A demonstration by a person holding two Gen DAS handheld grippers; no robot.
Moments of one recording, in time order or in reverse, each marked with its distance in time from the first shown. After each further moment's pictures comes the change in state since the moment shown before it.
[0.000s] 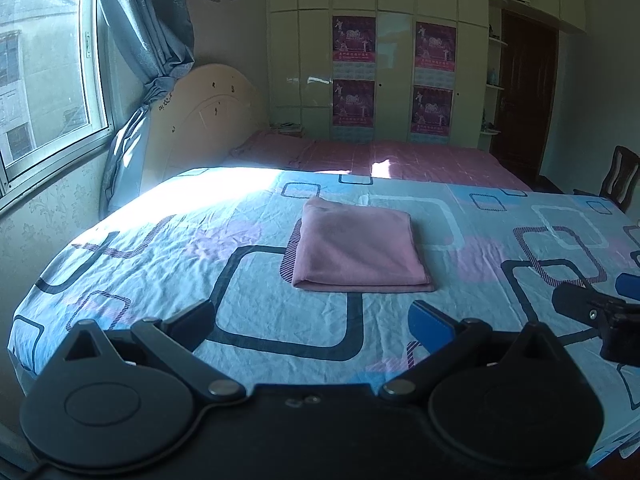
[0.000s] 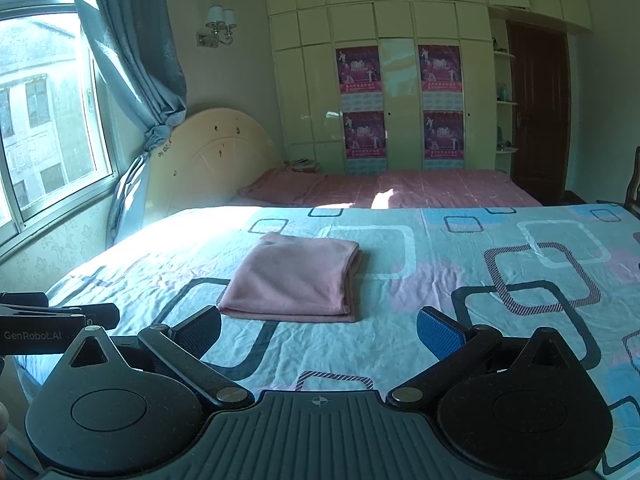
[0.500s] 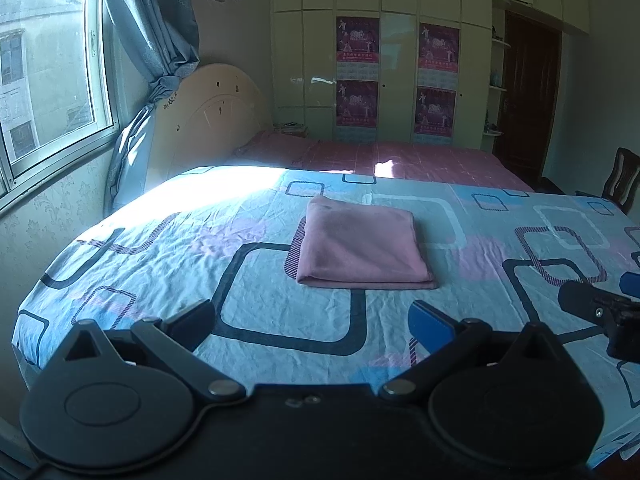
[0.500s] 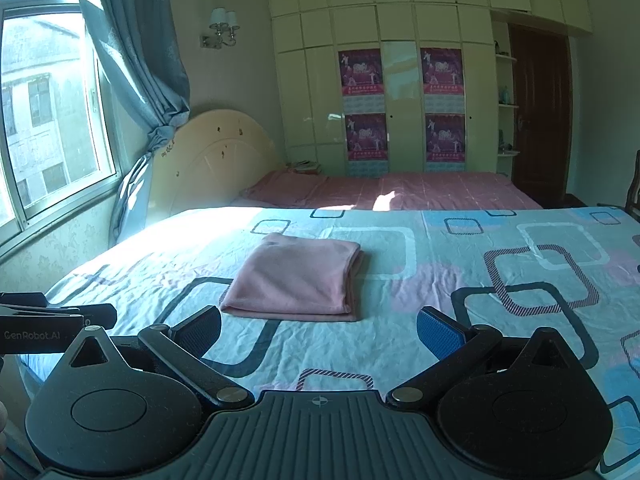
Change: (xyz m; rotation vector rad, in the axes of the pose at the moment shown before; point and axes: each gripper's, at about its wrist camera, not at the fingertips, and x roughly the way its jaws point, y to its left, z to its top) left arm -0.008 0.004 -0.005 -0.013 -0.001 0.007; right arm -0.007 0.001 -0.003 -0.006 -0.007 0.001
